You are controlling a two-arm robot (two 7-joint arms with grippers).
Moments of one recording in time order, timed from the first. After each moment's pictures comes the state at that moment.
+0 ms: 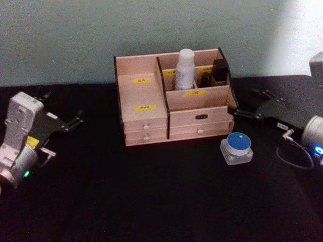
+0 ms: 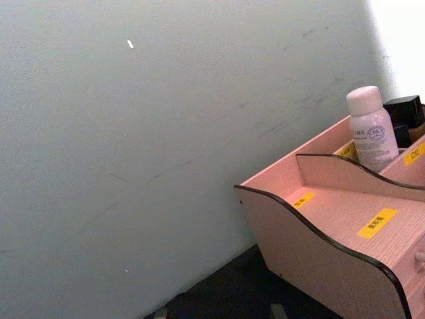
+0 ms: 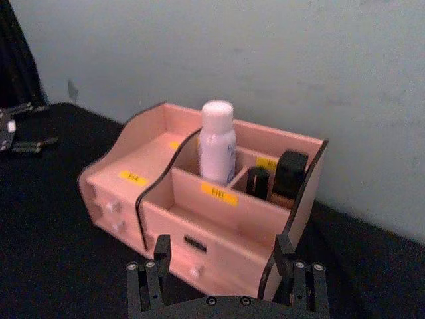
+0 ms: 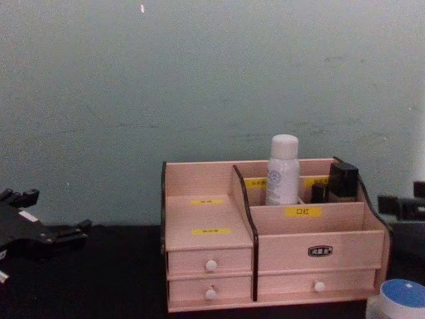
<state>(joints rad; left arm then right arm) -0.20 0.60 0.45 -1.41 -0.25 -0.12 0.03 0.21 0.58 -0.25 -1.52 0.51 0.19 0.50</state>
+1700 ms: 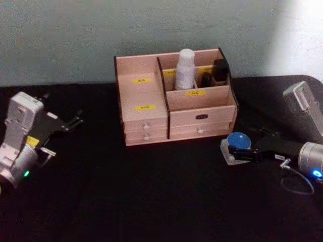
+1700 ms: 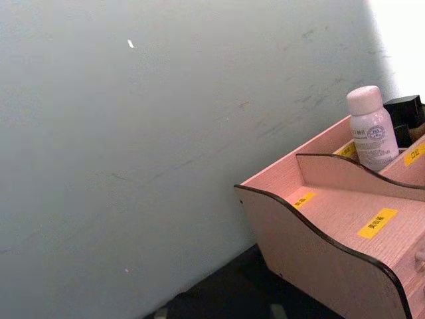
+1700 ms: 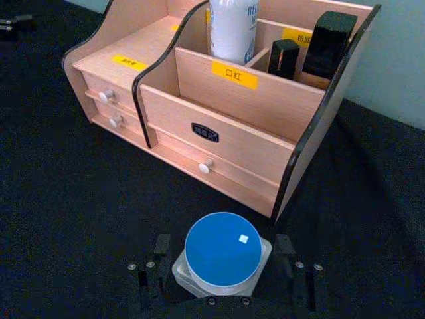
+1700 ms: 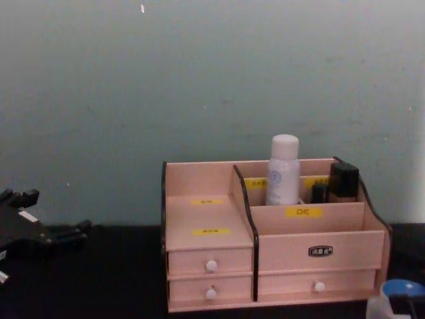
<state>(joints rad) -0.20 0.60 0.45 -1.41 -0.25 -0.12 0.03 0.22 0.67 -0.39 -1.49 0.49 0.33 0.47</state>
